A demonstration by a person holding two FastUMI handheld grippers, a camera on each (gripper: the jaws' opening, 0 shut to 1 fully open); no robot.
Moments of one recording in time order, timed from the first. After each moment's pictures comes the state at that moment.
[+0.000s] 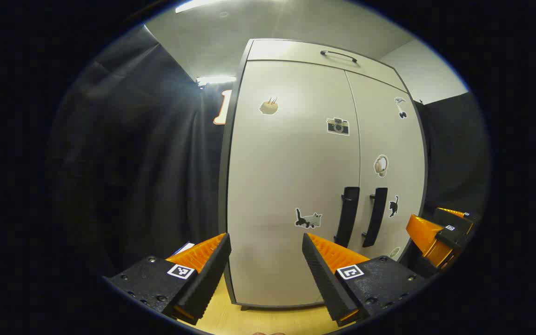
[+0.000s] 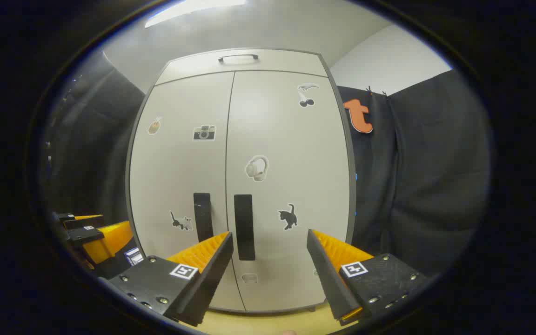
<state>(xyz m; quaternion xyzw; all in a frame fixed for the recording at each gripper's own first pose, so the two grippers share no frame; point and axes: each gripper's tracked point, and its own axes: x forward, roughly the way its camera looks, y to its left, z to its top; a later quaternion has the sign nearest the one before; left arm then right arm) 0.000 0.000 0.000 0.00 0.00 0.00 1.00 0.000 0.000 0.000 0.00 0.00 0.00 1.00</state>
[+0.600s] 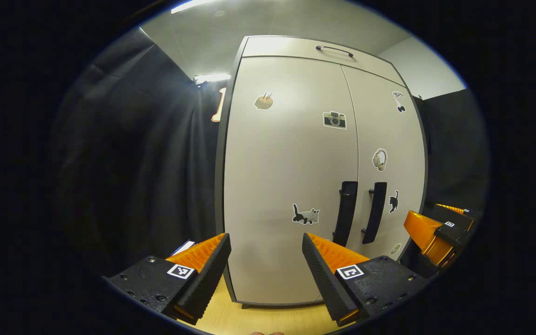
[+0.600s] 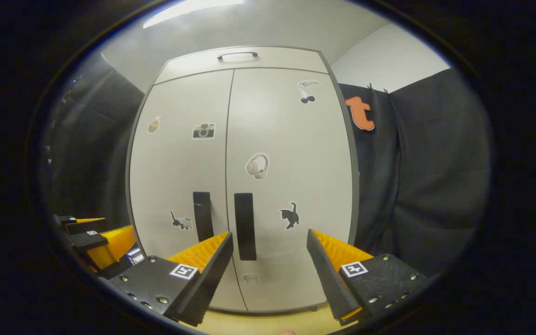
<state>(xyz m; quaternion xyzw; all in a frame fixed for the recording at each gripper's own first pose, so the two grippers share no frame) 0.002 0.000 -0.006 0.01 0.01 0.01 1.00 0.007 0.002 -0.005 0.01 0.01 0.01 1.00</state>
